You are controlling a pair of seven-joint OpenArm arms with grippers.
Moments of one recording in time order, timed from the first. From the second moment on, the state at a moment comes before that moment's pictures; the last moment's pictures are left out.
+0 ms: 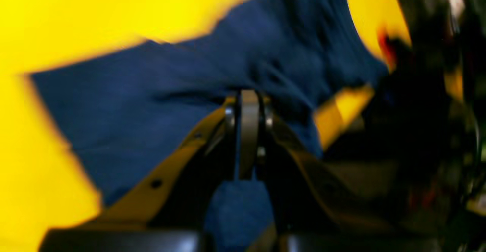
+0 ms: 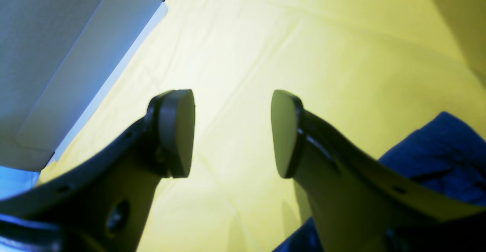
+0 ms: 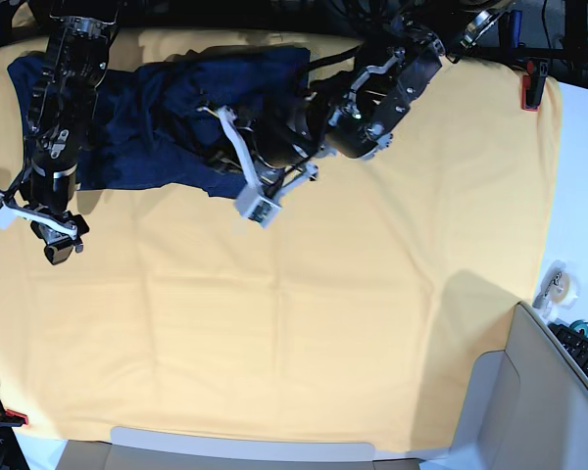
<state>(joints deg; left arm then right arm) -5.4 -8.2 39.9 114.8 -36.6 16.6 60.6 -6.8 11.6 16.8 104.9 46.3 -26.0 -20.7</state>
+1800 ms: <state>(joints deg) 6.5 -16.4 29.6 116.2 -37.1 16.8 42.0 -15.5 11.8 42.1 100.0 62.1 32.7 -34.9</state>
